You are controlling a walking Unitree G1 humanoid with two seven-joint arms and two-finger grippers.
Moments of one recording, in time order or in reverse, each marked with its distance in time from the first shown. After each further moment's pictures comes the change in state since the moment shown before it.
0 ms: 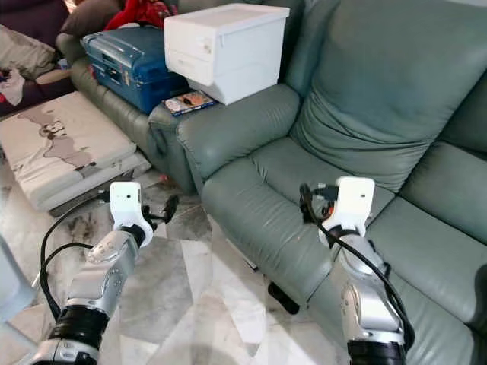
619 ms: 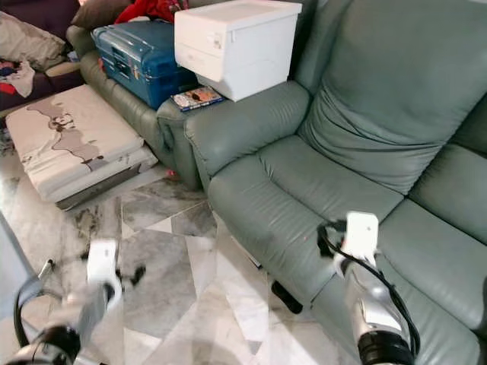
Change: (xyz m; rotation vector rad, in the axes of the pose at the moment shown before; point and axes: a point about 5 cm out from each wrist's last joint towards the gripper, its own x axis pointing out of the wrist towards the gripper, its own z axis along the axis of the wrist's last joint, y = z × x) left arm -0.044 0.068 -0.114 -0.053 0.506 0.172; right arm 0.004 -0.052 -0.077 -0.014 0.251 -0.140
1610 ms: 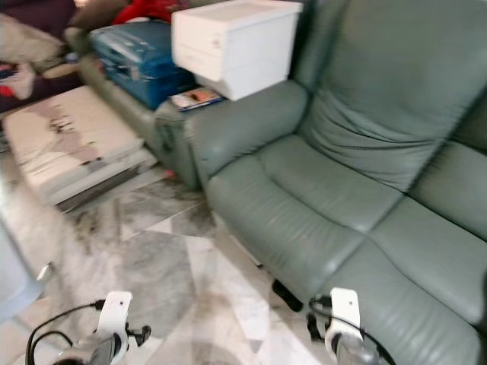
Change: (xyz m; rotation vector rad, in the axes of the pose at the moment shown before) left arm -0.007 -0.012 -0.067 0.152 0.254 0.014; right arm -0.045 -0.006 -0.132 -0.054 0.491 0.037
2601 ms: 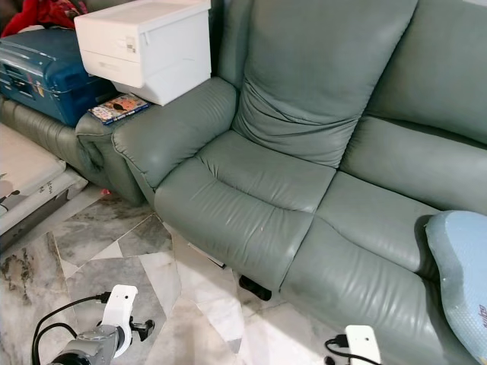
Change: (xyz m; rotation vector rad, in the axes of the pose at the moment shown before) left arm 0.000 -0.004 0.005 0.045 -0.011 -0.028; right arm -0.019 -0.034 -0.048 -0.095 0.143 -0.019
